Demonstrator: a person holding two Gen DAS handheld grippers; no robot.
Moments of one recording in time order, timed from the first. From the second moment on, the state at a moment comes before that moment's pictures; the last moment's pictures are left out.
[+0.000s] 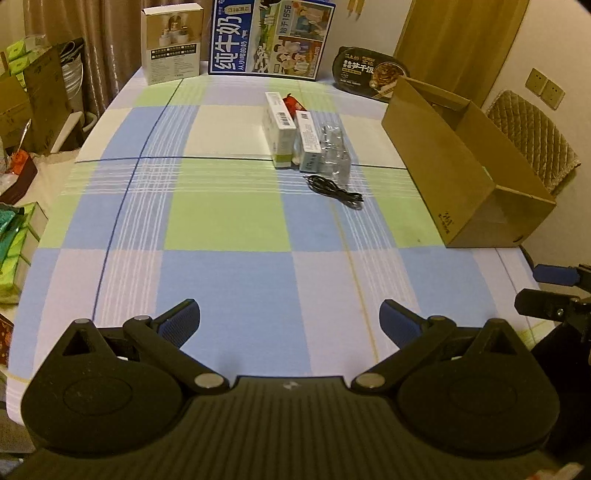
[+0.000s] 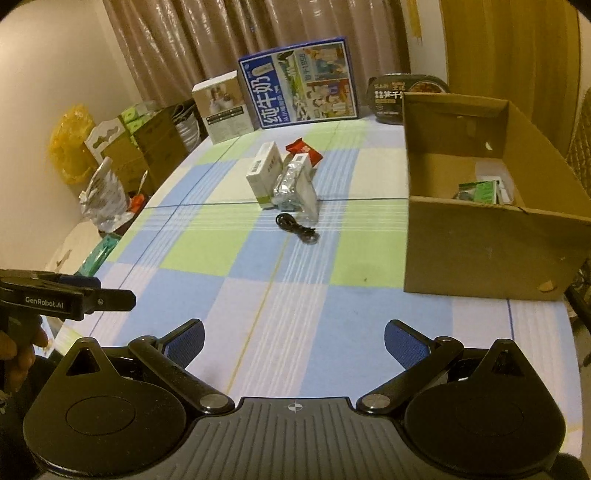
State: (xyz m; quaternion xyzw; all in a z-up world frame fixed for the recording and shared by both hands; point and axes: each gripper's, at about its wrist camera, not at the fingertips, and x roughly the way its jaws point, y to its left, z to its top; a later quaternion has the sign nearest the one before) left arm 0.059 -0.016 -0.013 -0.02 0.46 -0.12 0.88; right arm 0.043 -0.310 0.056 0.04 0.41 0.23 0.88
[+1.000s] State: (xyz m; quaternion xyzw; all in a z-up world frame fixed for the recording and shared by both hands) left arm 0.198 -0.024 -0.080 0.08 0.43 -0.17 0.88; right arm 0.190 -0.228 -0.029 -0.10 0.40 0.27 0.87
